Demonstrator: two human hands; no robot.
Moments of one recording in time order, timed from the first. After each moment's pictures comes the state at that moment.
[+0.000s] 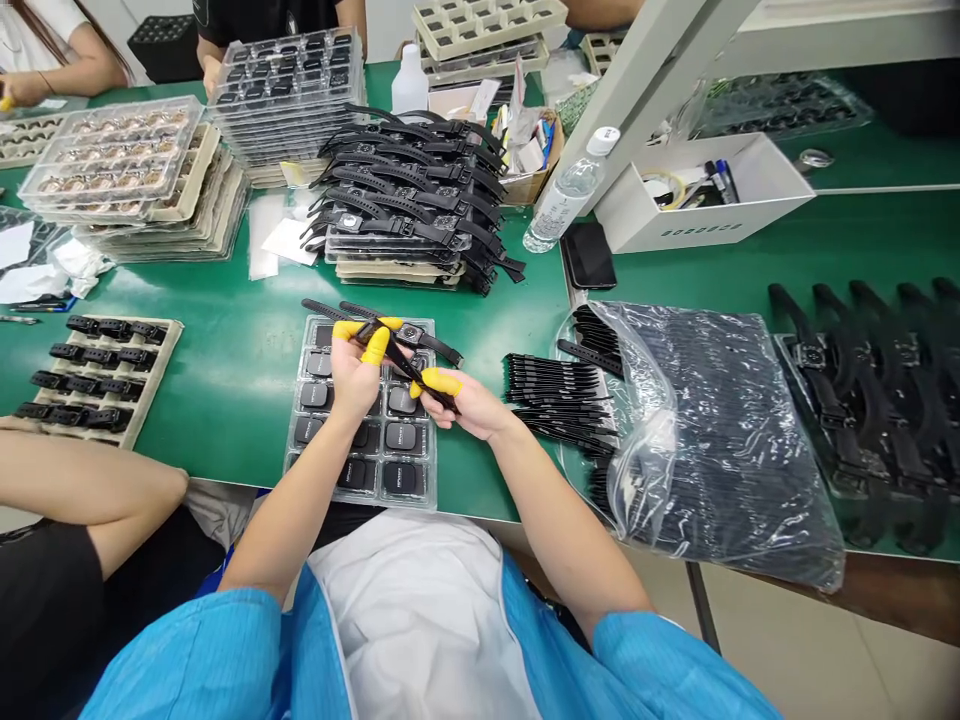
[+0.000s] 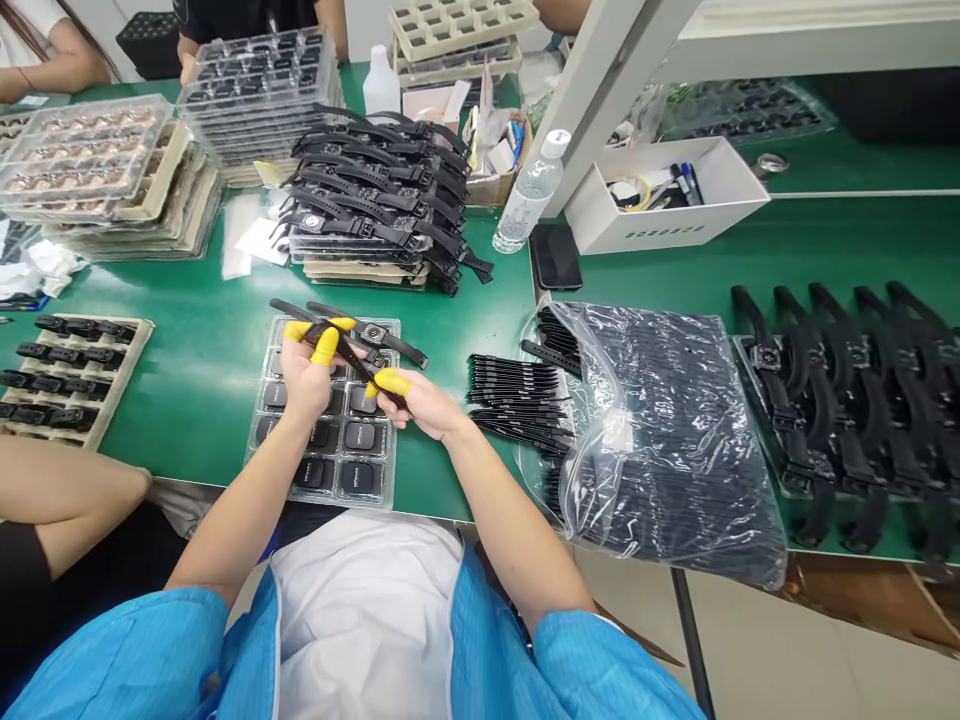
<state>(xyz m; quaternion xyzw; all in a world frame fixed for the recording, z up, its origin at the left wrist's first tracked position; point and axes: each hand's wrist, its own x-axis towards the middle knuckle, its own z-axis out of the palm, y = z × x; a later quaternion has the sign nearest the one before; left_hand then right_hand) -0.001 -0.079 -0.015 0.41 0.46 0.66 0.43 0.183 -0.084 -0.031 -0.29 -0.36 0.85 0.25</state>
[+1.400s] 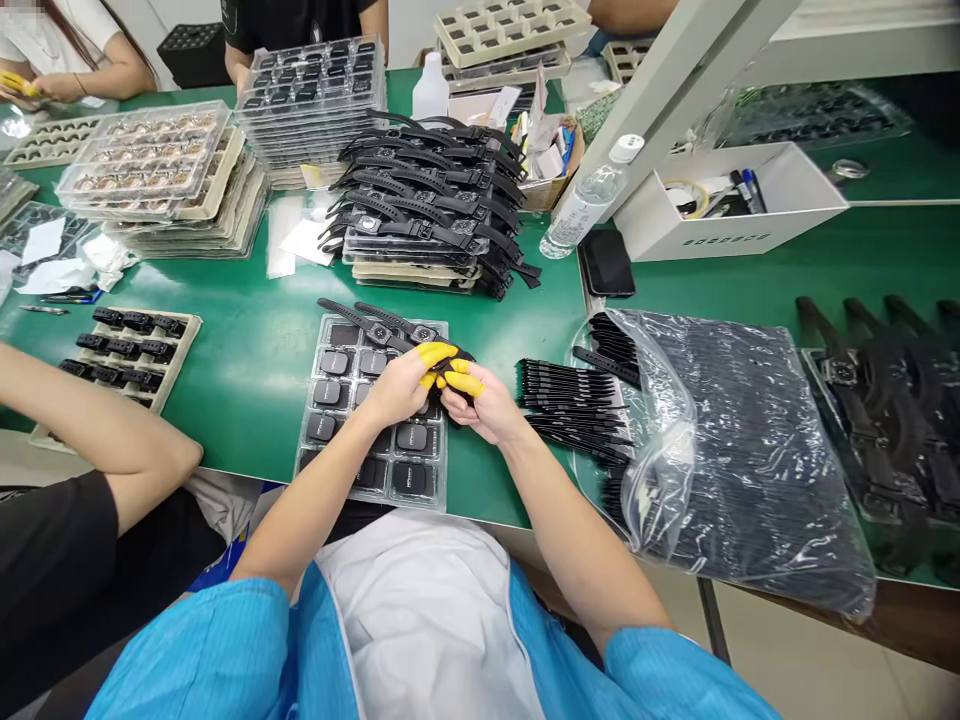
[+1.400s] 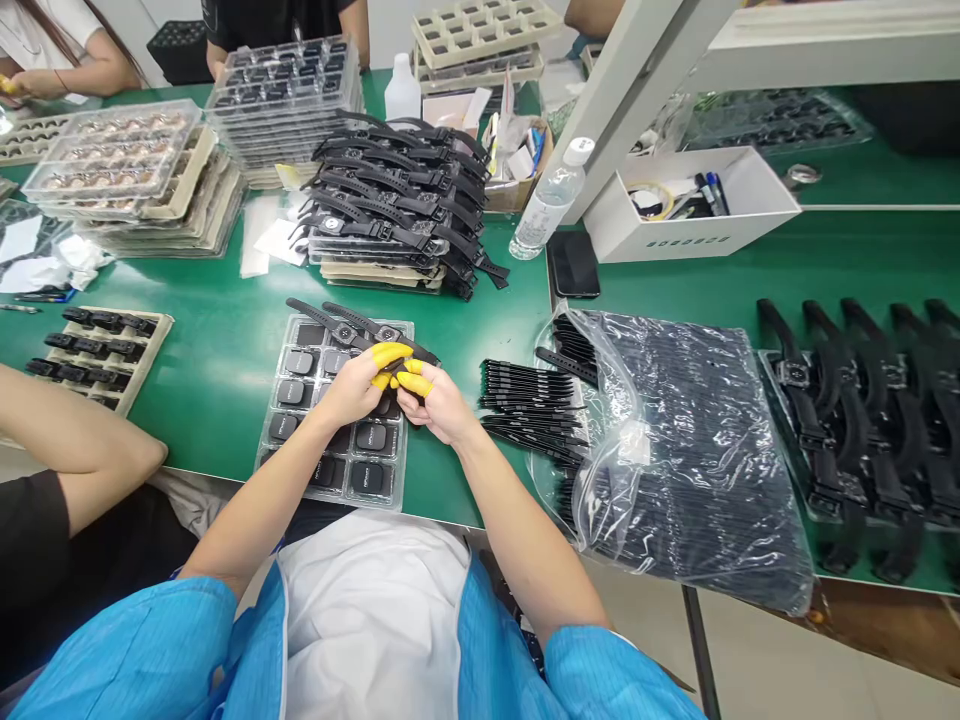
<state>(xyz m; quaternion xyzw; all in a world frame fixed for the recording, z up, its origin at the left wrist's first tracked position) -0.008 -0.083 -0.045 0.82 0.38 0.36 0.22 0.182 -0.088 -0.030 -0.28 -0.34 0.83 0.34</state>
